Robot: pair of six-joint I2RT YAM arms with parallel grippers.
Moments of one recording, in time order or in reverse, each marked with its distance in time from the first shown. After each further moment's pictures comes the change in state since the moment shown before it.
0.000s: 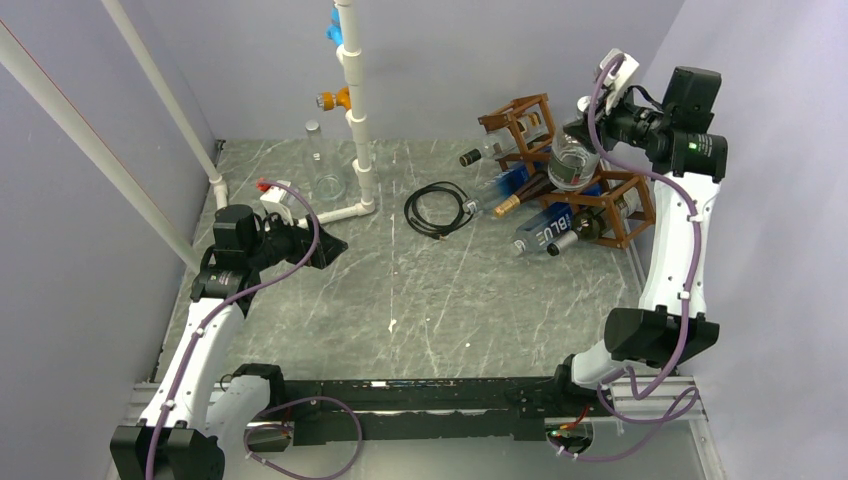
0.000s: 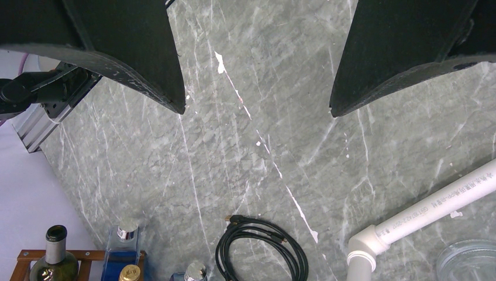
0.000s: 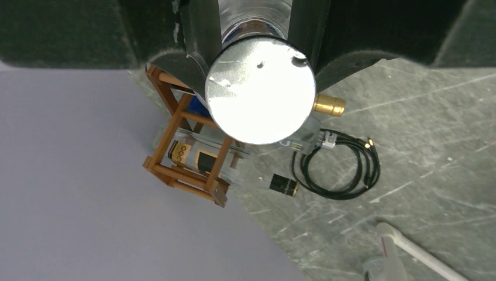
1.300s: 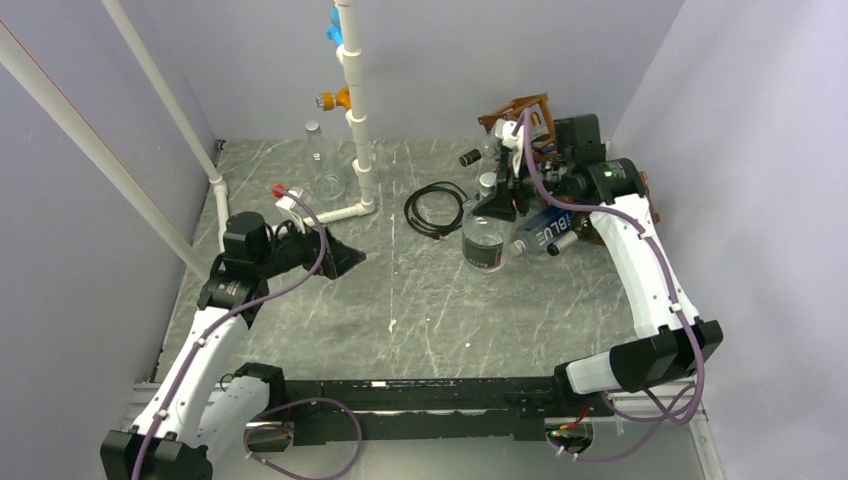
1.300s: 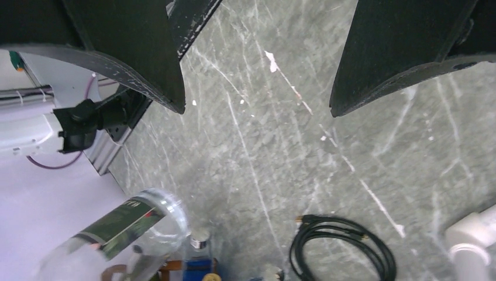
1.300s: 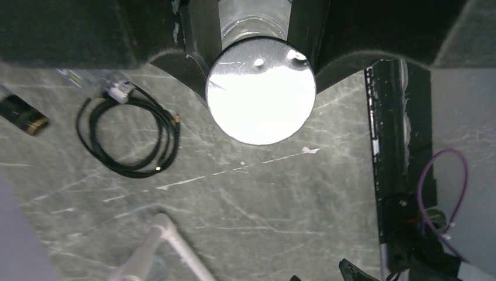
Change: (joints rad) left arm -0.093 -0.034 -0.048 0.100 0.101 -0.124; right arm 0.435 -0.134 -0.331 -0.086 -0.101 0.098
